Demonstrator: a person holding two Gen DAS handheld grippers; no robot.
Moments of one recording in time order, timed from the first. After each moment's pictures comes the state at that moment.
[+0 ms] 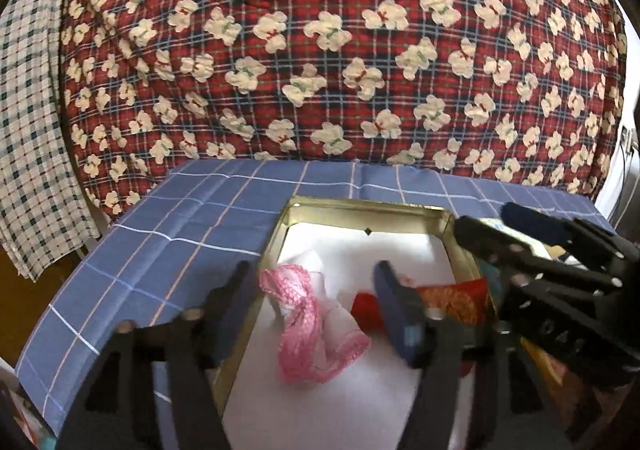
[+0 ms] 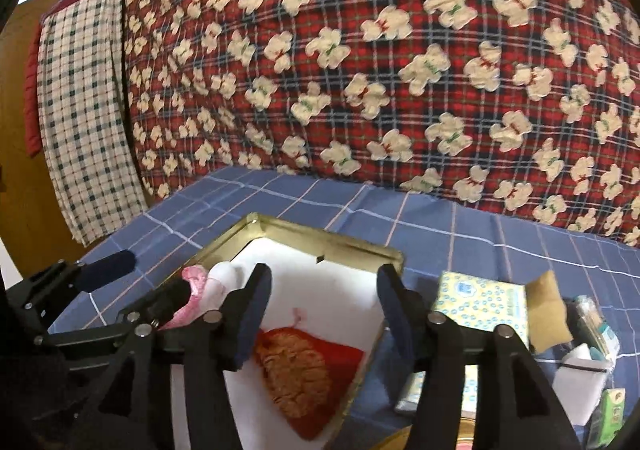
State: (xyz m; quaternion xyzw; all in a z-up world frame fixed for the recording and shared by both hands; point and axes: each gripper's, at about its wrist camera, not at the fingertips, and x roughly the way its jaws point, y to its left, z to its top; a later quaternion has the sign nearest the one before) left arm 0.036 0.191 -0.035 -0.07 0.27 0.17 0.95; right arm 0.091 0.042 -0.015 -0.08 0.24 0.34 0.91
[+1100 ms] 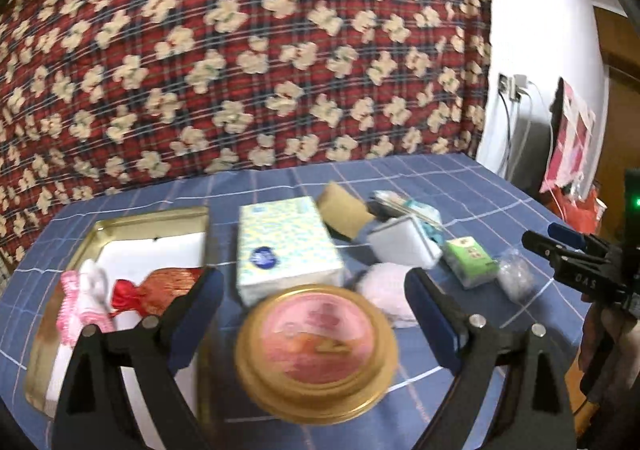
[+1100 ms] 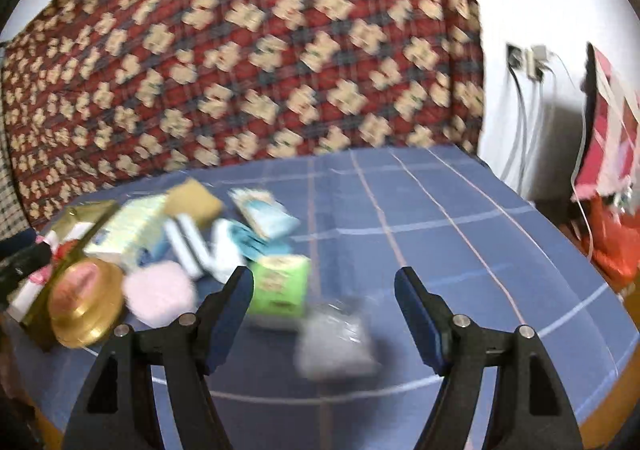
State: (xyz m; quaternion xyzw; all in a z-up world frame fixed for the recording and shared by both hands) left arm 0.040 -0.010 -0.025 0.00 0.26 -0.03 0.97; right arm 0.081 -0.309 -0.052 0.00 0.26 0.10 0.96
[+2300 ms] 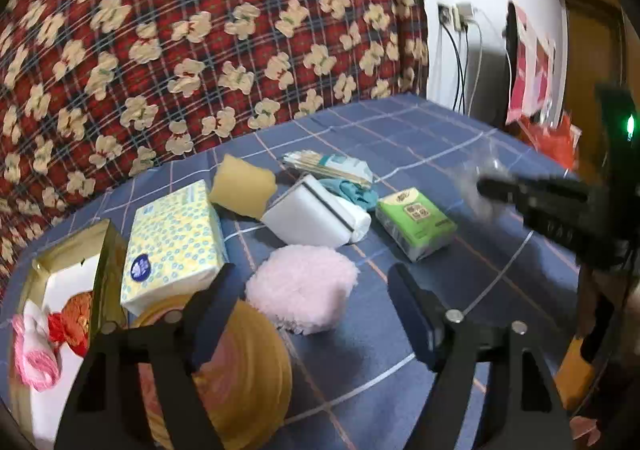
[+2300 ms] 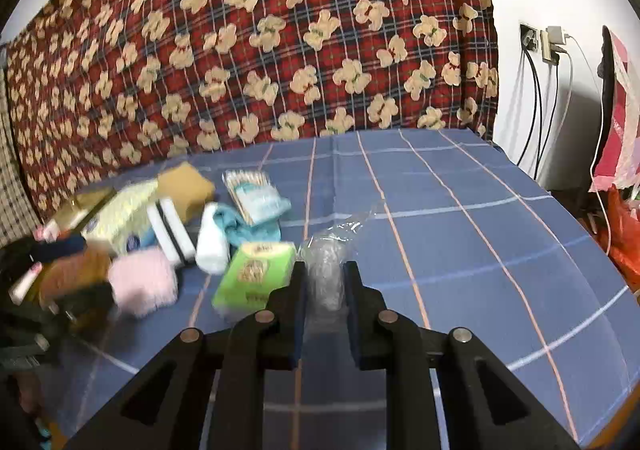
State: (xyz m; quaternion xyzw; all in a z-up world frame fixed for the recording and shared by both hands) left arm 0.080 -0.098 -0.050 0.09 0.32 -0.10 0.94; right arm 0.110 -0.315 -0.063 0.01 0.28 0.14 0.95
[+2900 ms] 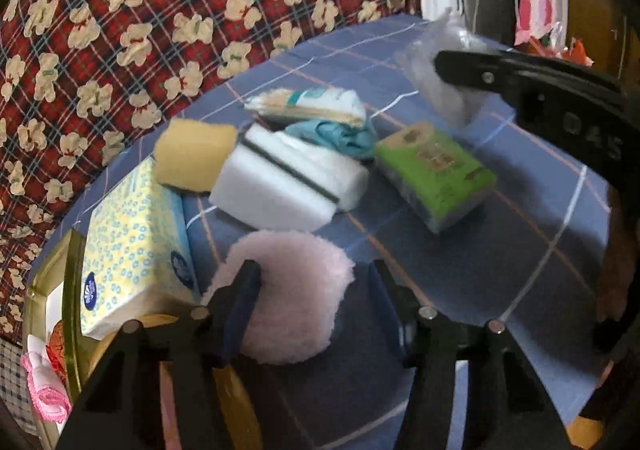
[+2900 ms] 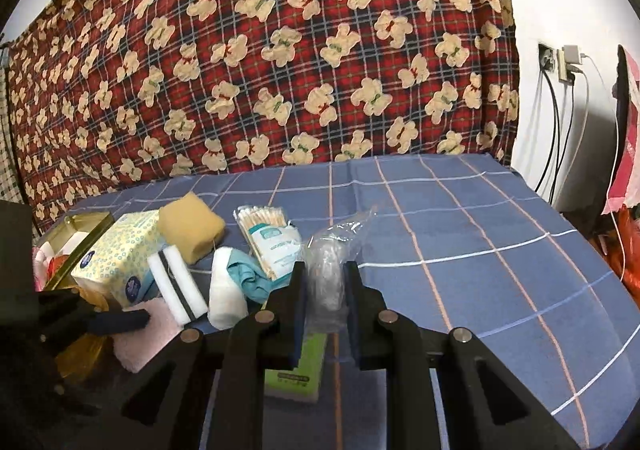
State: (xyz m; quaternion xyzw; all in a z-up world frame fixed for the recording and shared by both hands) left arm 0.130 -0.133 -0.091 0.17 0.42 -0.08 0.89; right arm 0.140 -0.280 -0.054 0.00 0.25 0.14 0.96
